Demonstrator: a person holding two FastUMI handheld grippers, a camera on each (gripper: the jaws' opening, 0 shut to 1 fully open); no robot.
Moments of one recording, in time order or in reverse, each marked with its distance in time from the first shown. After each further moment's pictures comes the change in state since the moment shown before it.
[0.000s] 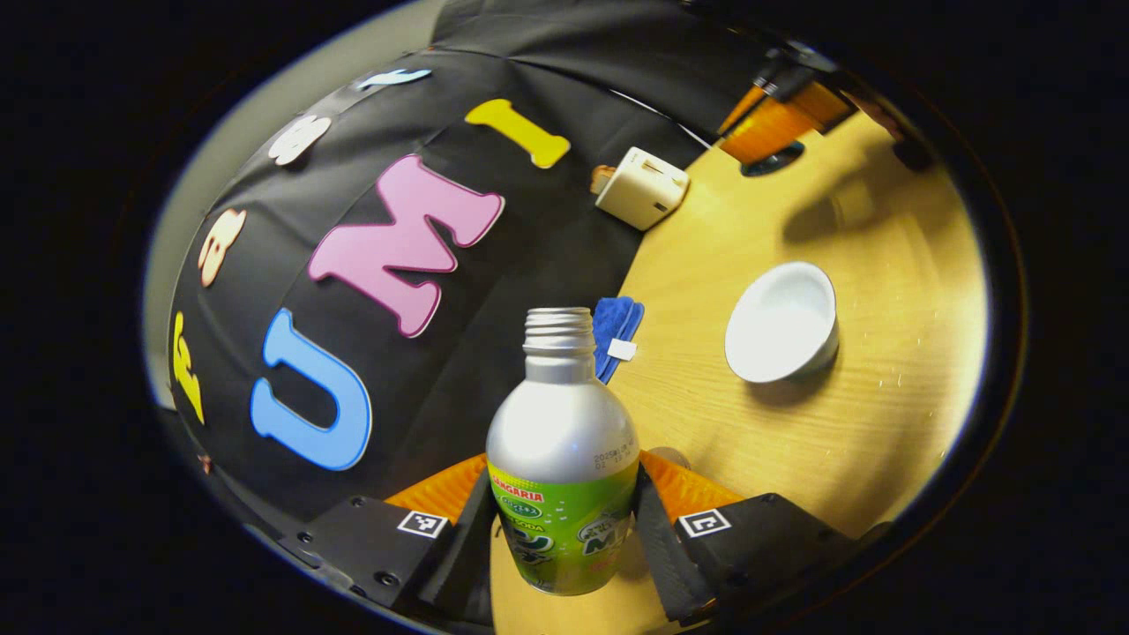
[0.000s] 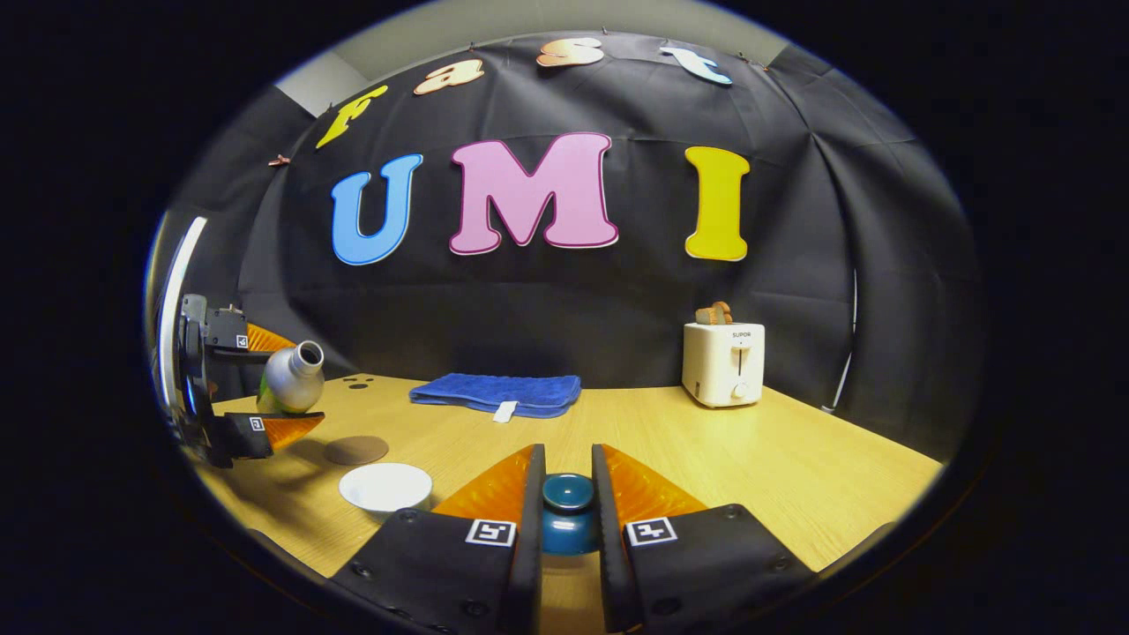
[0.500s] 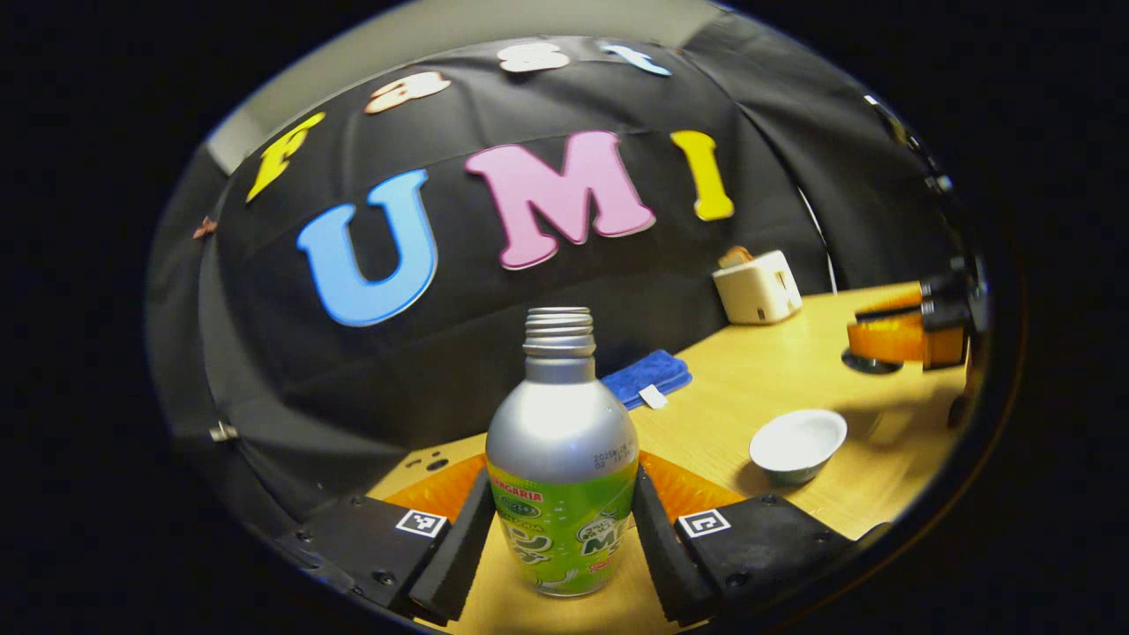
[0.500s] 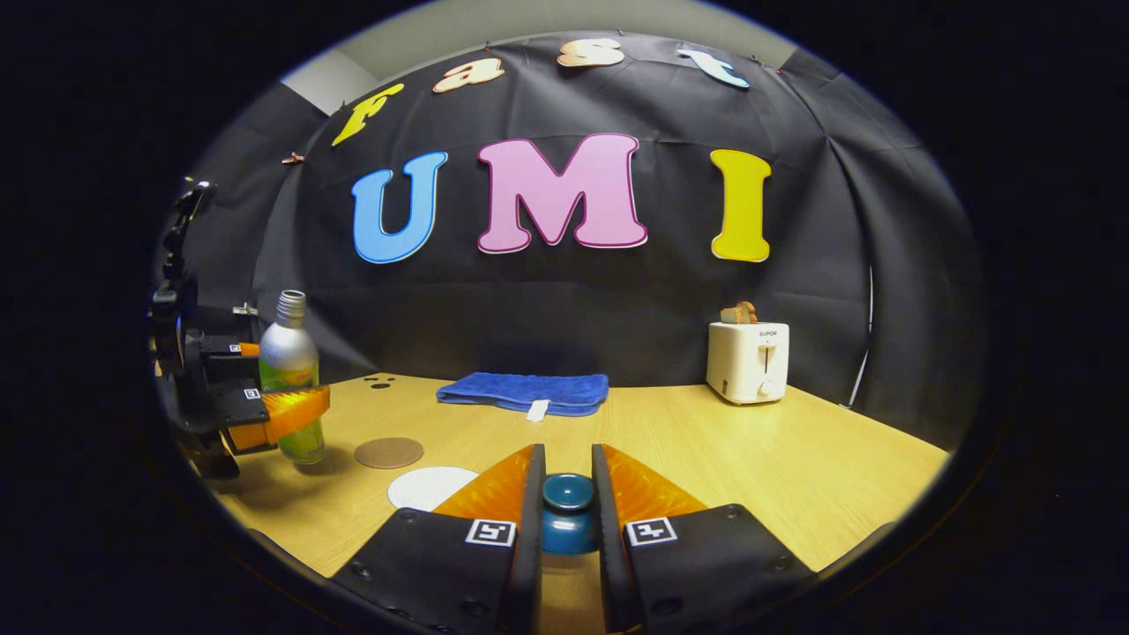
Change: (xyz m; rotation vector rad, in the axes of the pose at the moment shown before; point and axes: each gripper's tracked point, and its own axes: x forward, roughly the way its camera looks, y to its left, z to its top) left arm -0.028 0.020 -0.008 -0.642 -0.053 0.121; right arm -0.008 0.043 -0.002 0.001 0.001 0.041
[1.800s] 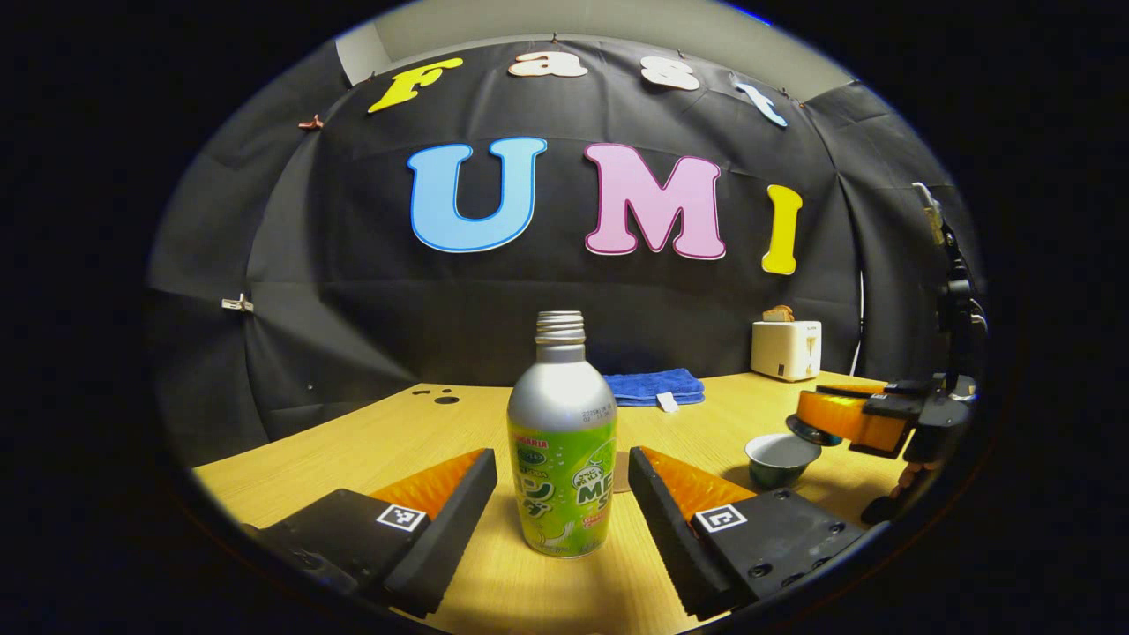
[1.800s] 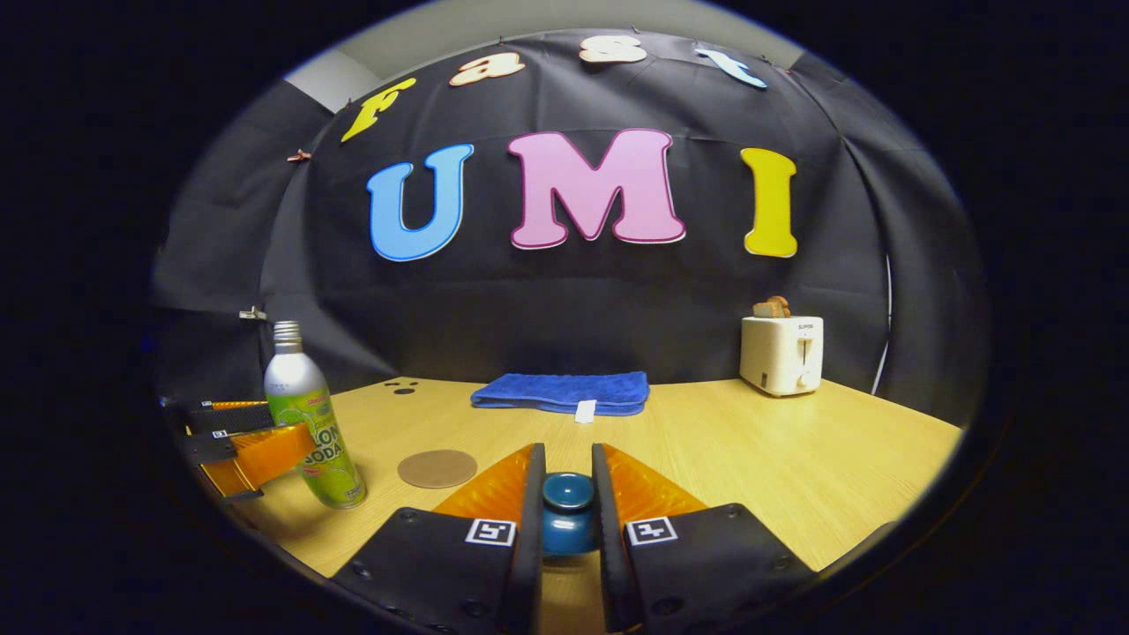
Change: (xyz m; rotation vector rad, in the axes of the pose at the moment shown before) left arm -0.057 0.031 -0.051 -0.531 -0.003 0.095; right arm 0.013 0.075 -0.001 0.000 -0.001 -0.003
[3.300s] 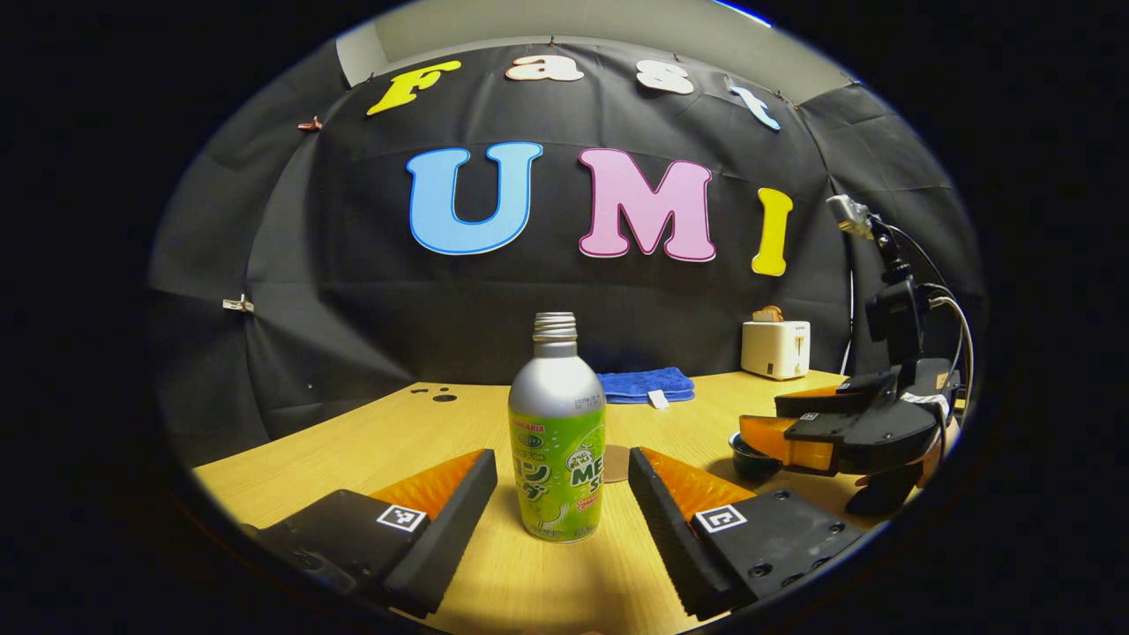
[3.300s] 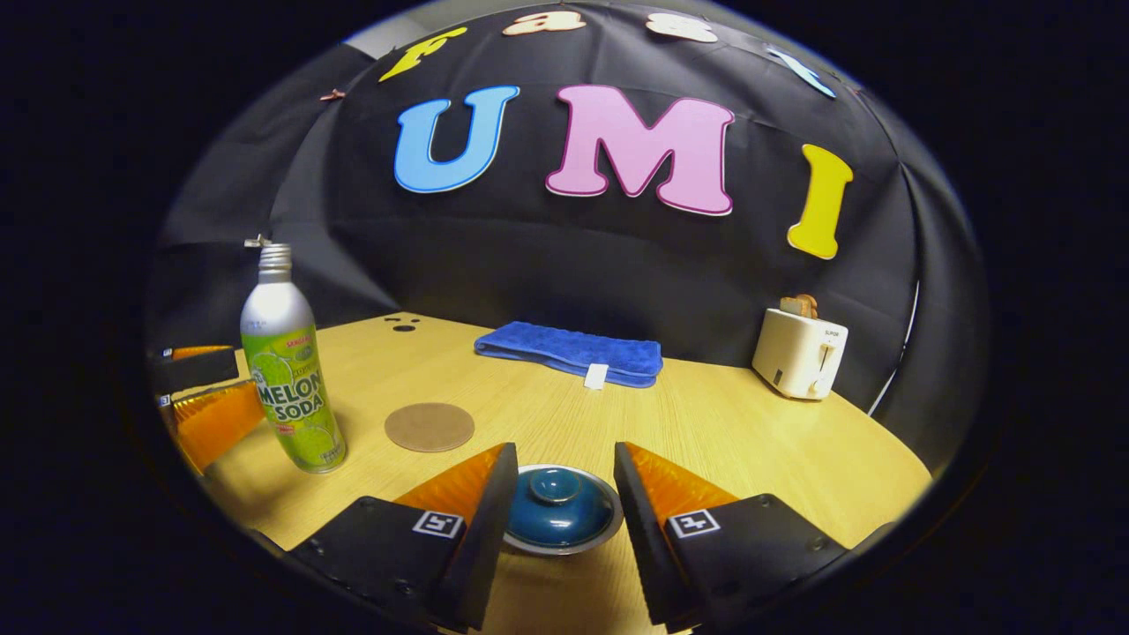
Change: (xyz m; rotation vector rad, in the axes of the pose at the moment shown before) left arm -0.030 -0.001 0.000 0.001 -0.001 -0.018; right arm 0.028 0.038 -0.037 -0.176 0.203 0.065
